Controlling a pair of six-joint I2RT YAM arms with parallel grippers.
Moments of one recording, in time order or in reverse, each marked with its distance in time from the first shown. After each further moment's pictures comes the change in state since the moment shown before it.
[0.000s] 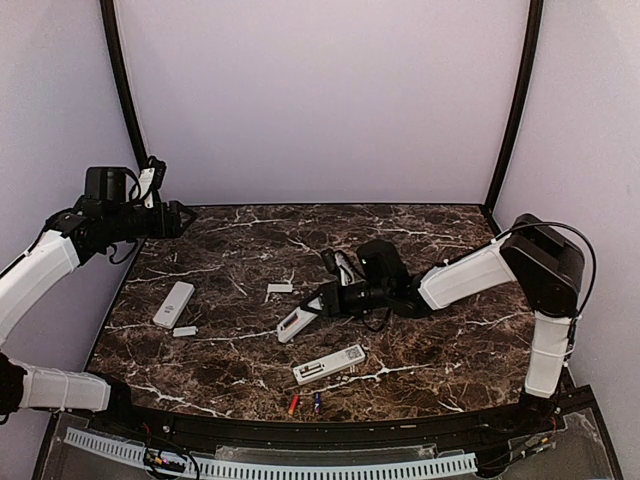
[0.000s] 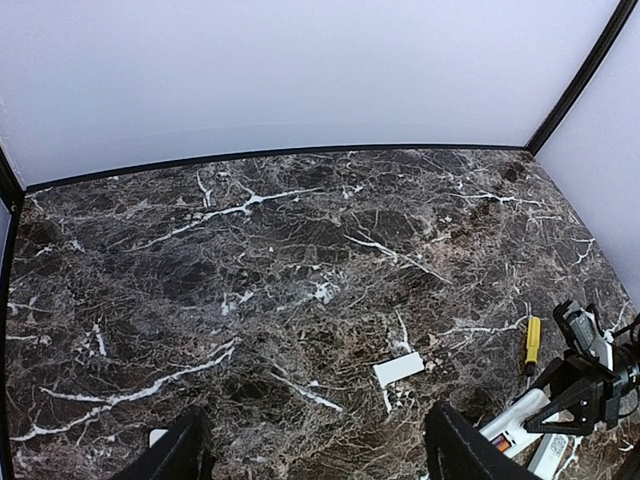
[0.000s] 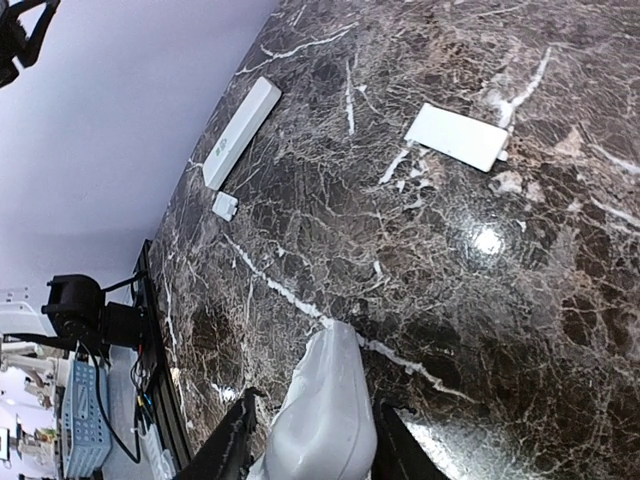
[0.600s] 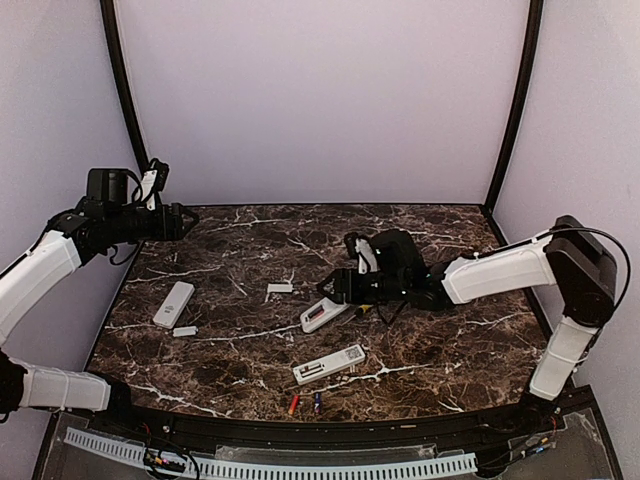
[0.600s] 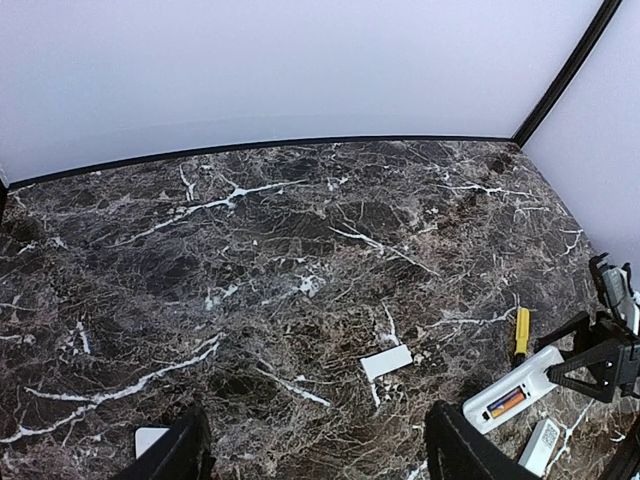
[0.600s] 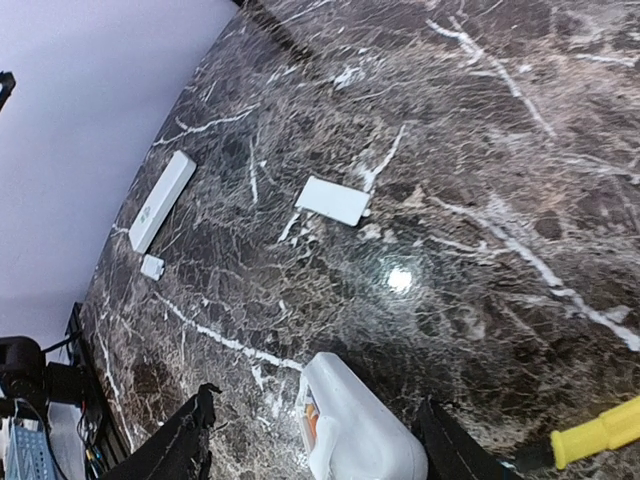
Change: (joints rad) left arm 0.000 0.007 -0.009 0.002 0.043 -0.001; right arm 0.000 -0.180 -0.048 -0.178 0.305 -0.046
